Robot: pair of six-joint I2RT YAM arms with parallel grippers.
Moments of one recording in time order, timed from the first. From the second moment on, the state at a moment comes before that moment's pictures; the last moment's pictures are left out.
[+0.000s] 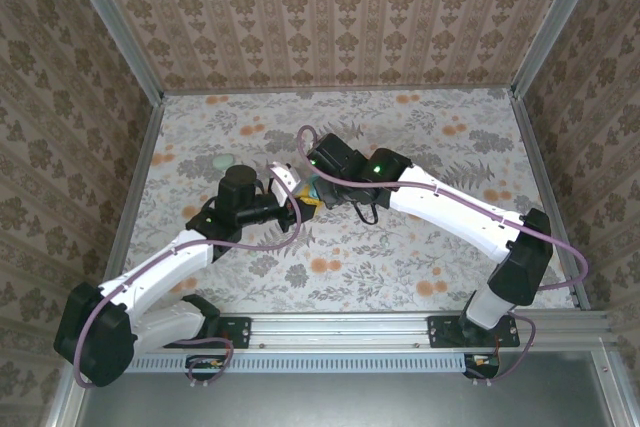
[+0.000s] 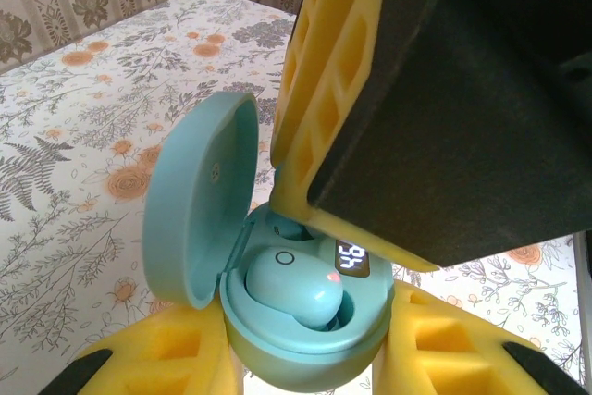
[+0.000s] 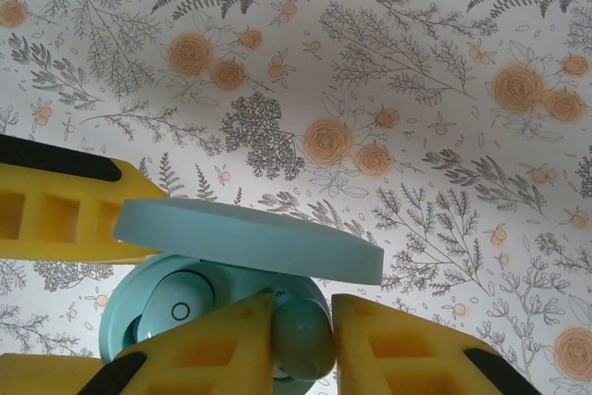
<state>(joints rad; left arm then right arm) -0.63 1.08 0.62 0.08 0.57 0.09 0.91 1.63 1.59 -0.95 0.26 0.38</state>
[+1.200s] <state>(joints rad) -0.63 1.07 0.63 0.09 0.65 0.07 0.72 1.51 1.69 -0.93 -0.04 0.40</state>
